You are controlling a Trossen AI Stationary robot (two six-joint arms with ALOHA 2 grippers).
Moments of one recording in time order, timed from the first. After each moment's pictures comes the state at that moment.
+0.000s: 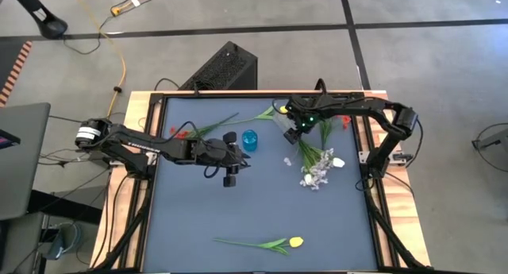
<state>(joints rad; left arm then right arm) -0.04 1.44 0.83 0.08 -0.14 0.09 -0.54 1.69 1.04 -0.64 -0.10 0.30</state>
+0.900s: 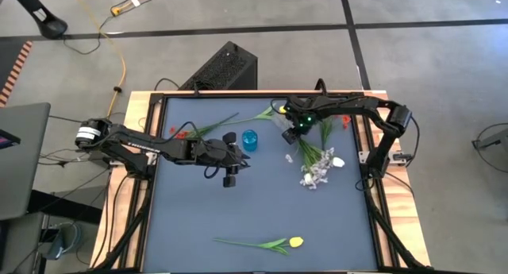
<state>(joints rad) -0.04 1.44 0.83 0.07 -0.14 0.07 -0.55 1.76 1.04 -0.61 -0.17 0.33</state>
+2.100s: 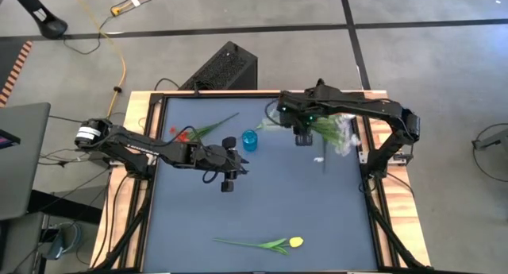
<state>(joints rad) -0.09 1.44 0.83 0.04 -0.18 0.08 -0.26 1.64 1.58 -1.26 0.20 -0.39</state>
